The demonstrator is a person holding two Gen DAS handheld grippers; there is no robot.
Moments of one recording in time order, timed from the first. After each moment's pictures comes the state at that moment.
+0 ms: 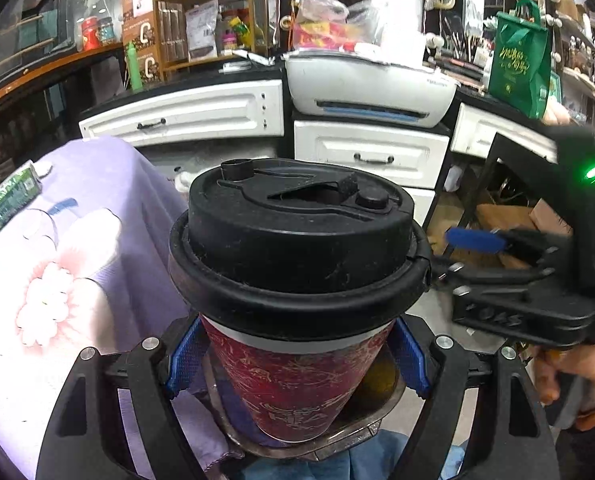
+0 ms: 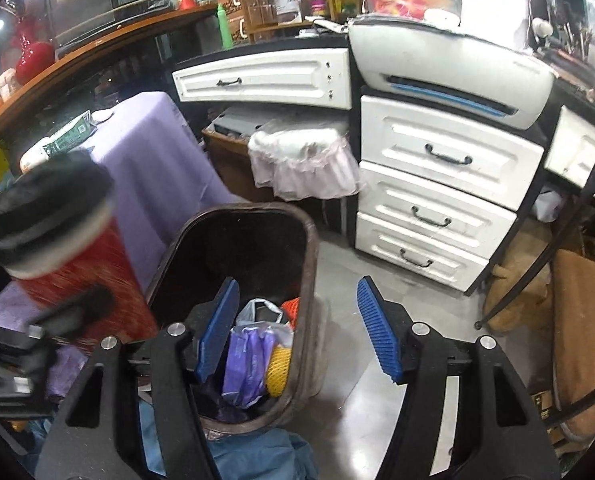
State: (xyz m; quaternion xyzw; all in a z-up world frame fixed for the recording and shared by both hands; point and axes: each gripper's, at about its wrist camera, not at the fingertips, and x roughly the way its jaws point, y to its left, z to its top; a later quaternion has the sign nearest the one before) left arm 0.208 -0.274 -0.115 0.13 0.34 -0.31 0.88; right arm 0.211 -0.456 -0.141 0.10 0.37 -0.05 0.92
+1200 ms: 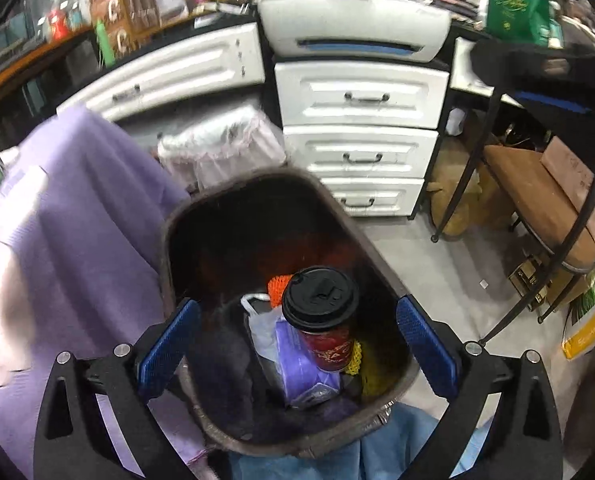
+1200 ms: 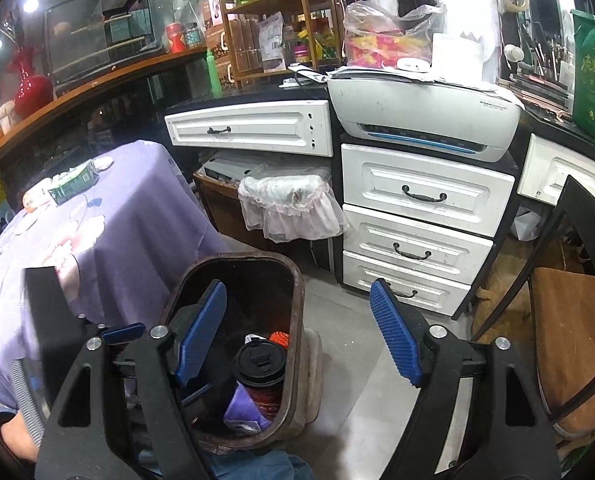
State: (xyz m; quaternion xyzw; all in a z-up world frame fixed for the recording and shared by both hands) left arm 0.205 -0.294 -0.154 0.20 0.38 -0.31 0.85; right arm 0.184 -0.463 -0.091 0.11 0.30 -0.08 0.94
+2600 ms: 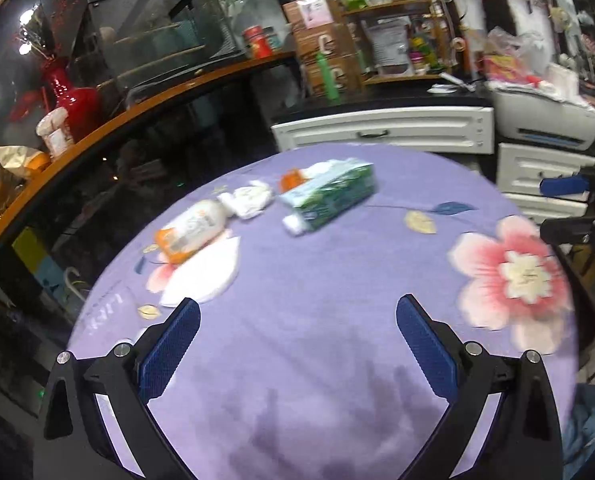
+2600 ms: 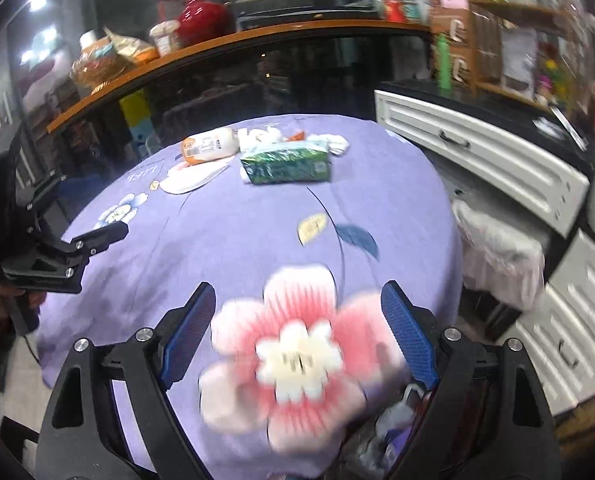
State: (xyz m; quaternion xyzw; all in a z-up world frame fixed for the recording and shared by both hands) left arm 0.288 0.017 -0.013 0.20 0.29 -0.07 0.93; right arm 0.348 -0.213 -0.028 0.00 0.33 0.24 0.91
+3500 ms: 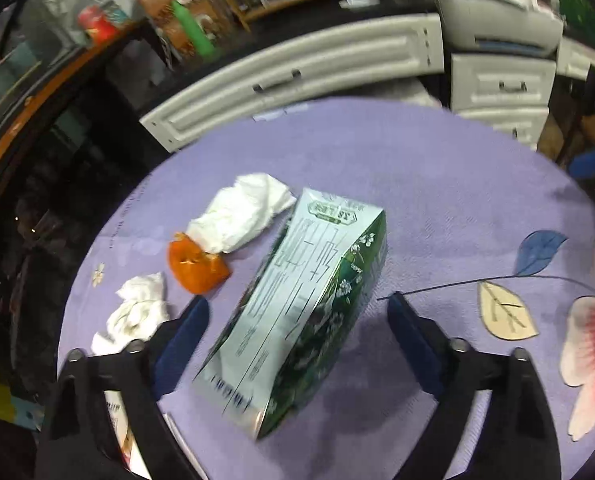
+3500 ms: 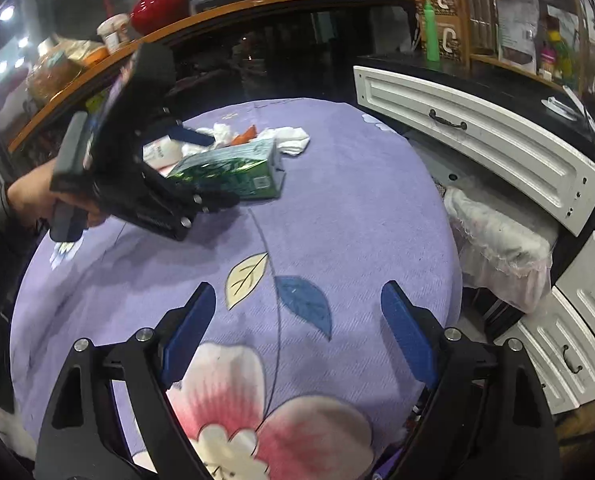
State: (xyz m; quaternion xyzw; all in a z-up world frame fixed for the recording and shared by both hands) left arm 0.499 -0.070 -0.063 0.34 0.40 -0.25 0.81; right arm 0.452 -0.235 -0.055 0.04 0.38 0.20 0.90
